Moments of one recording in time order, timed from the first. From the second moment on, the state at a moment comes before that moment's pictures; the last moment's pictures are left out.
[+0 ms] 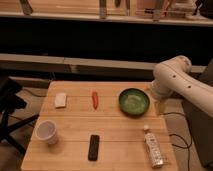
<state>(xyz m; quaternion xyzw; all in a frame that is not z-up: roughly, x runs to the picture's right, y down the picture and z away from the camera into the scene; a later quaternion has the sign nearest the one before) 0.259 0.072 0.728 -0.26 -0.02 -0.11 0.96</state>
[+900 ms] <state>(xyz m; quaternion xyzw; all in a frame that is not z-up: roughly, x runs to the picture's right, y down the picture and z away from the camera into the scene) 0.258 0.078 0.755 -0.26 -0.04 -0.13 0.96</state>
